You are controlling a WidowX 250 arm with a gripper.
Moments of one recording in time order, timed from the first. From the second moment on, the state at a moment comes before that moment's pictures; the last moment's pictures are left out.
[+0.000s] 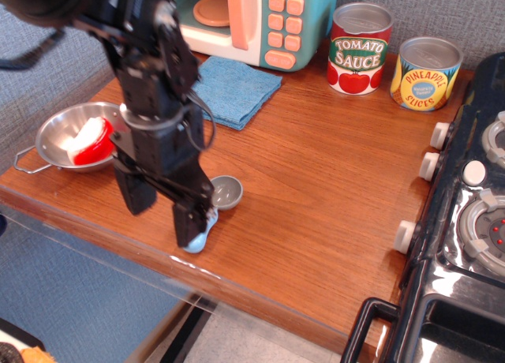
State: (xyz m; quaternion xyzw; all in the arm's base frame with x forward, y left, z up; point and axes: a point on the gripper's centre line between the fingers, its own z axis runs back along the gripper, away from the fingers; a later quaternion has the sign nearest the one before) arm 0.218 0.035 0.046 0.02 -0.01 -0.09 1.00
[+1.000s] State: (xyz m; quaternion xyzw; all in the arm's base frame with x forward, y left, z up) arm 0.239 0.041 0.005 -0.01 -0.04 -0.04 1.00
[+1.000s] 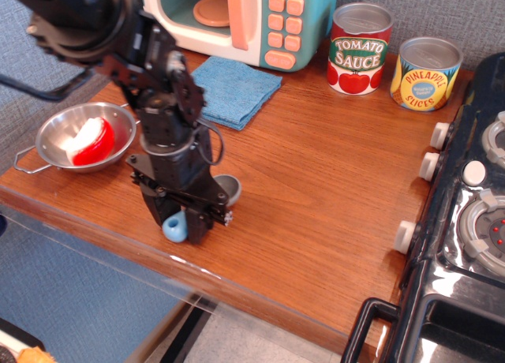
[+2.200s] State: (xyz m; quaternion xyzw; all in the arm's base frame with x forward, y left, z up) arm 0.381 0.122 0.044 -0.01 -0.06 -0.01 1.00
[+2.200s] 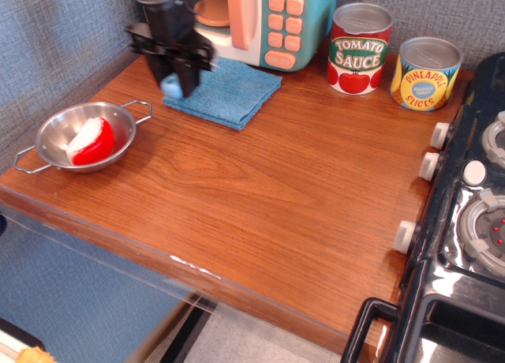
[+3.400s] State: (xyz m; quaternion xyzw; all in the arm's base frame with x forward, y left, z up) arm 0.358 0.092 0.054 0.03 -0.06 -0.06 1.00
